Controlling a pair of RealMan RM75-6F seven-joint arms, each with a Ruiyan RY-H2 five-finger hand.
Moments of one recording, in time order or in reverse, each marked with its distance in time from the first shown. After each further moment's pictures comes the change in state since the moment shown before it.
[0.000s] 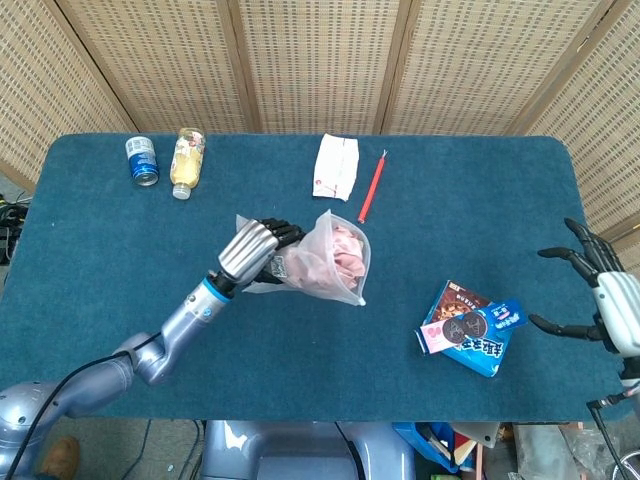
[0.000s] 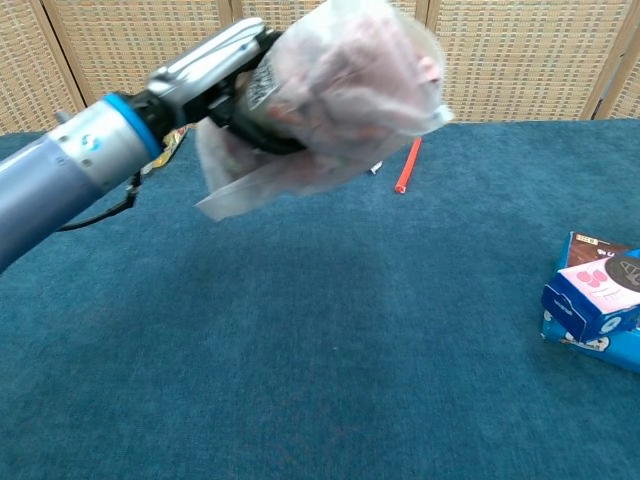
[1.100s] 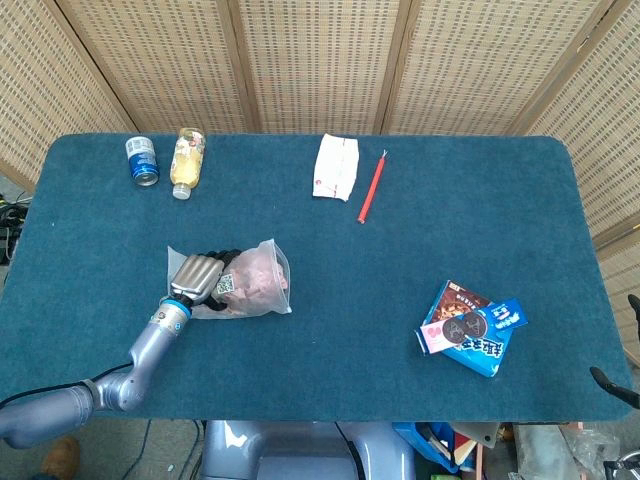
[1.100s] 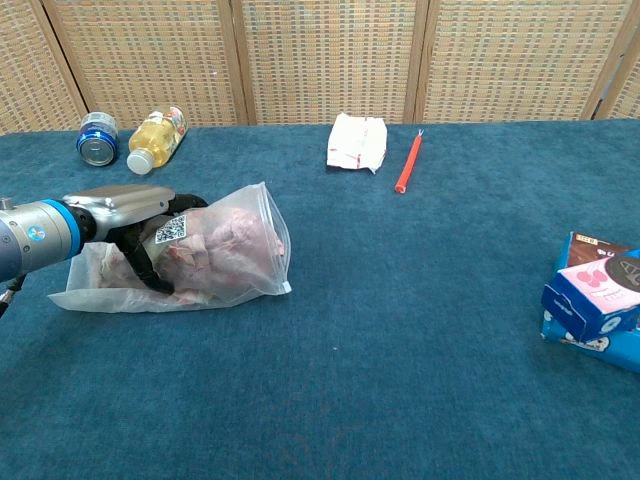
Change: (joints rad) left arm 0.201 0.176 -0.006 -0.342 -0.656 -0.510 0.822; right arm -0.289 -0.287 -0.114 0.195 0.021 0.345 -0.520
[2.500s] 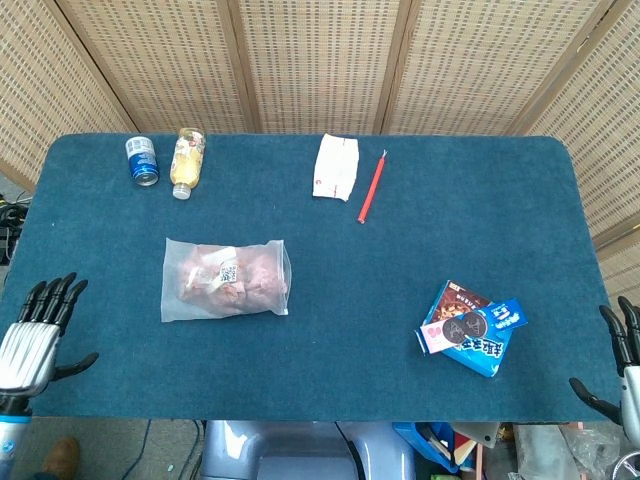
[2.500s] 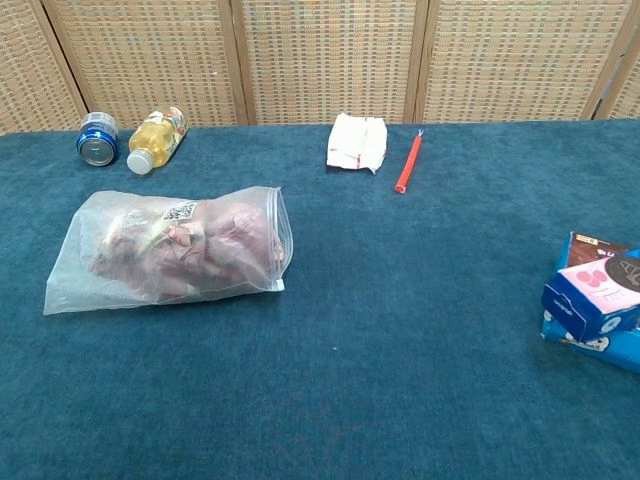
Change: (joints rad) left arm 0.604 0.484 0.191 -0.416 0.548 0.695 -0.276; right arm -0.025 -0.004 -0.052 -0.031 -0.169 0.088 -0.041
